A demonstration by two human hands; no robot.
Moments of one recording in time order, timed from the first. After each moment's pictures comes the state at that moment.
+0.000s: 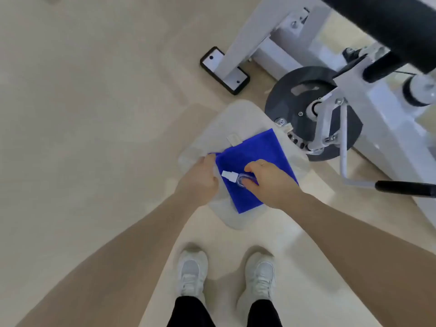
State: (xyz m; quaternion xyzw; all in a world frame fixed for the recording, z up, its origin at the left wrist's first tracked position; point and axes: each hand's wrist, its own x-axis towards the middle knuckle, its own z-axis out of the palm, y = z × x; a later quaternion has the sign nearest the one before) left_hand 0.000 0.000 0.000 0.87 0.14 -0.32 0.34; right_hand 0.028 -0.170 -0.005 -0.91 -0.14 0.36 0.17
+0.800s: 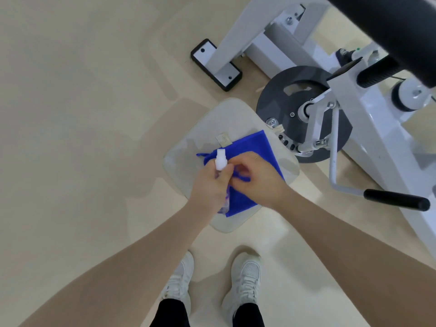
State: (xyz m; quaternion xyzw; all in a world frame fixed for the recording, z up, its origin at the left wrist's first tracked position) left_hand -0.004 -0.047 -0.004 0.70 0.30 -0.21 0.62; right_hand 0.037 -0.165 0.006 -0.86 -0.09 0.33 0.37
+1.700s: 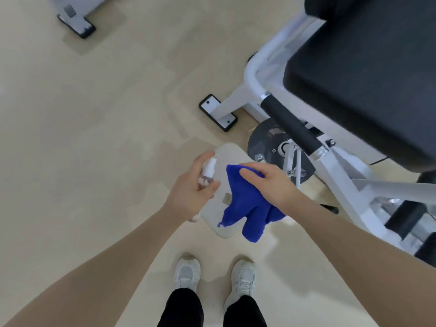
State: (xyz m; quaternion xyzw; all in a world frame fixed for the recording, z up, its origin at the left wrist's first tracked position) left_hand 0.011 0.012 0.168 0.80 0.15 -0.19 0.55; right_hand 0.059 -0.170 0.186 -0.80 0.04 0.36 0.48
